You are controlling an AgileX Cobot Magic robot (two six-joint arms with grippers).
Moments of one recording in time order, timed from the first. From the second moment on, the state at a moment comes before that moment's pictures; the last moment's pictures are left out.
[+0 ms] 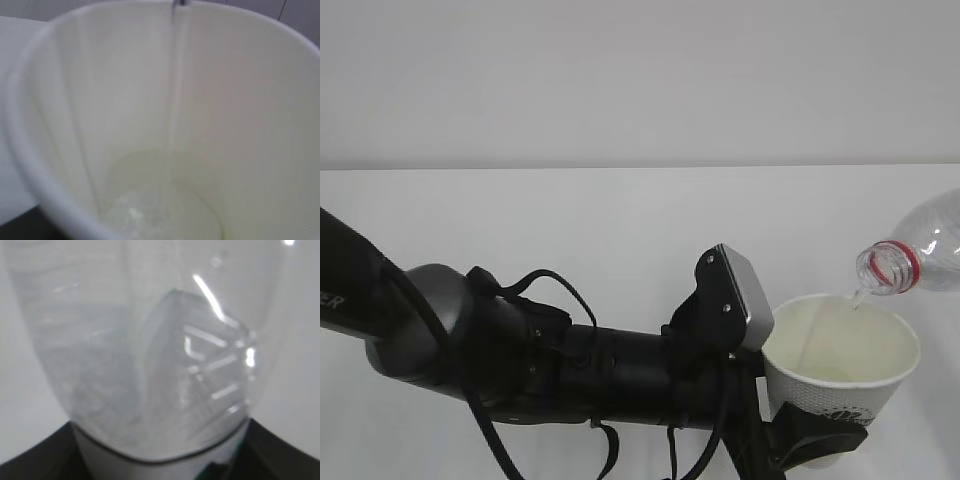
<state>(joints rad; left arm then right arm) -0.90 2.12 -0.96 0.78 -0.92 -0.47 0.00 1.02 -0.17 -0.13 -0.64 -1.48</state>
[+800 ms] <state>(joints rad) -0.90 2.12 -0.96 0.78 -0.92 -0.47 0.00 1.02 -0.17 -0.13 -0.64 -1.48</state>
